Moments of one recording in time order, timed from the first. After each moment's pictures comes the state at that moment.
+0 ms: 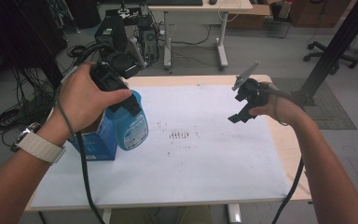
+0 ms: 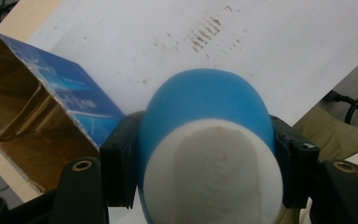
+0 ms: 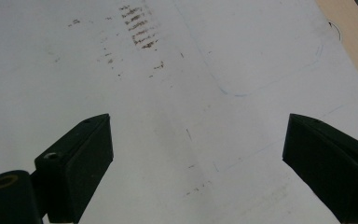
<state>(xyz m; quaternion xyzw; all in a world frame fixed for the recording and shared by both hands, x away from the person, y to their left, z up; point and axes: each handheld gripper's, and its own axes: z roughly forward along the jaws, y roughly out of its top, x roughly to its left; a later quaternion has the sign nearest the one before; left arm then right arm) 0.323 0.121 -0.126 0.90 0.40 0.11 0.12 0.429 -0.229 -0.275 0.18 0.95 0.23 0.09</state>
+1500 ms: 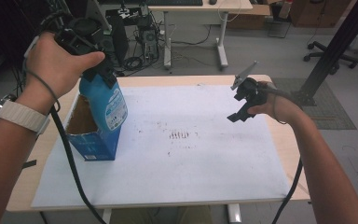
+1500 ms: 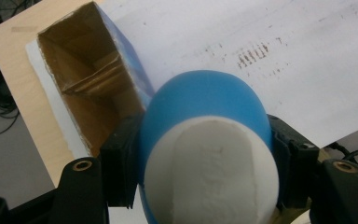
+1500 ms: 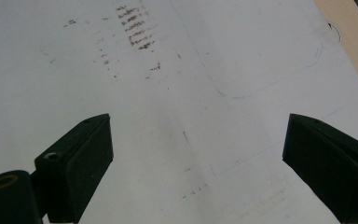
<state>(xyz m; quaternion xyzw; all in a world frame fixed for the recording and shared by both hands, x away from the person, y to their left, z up) 0.351 0.172 -0.084 0.83 0.53 0.12 0.13 0.435 -0.227 -0.278 0.18 0.95 0.23 0.09</state>
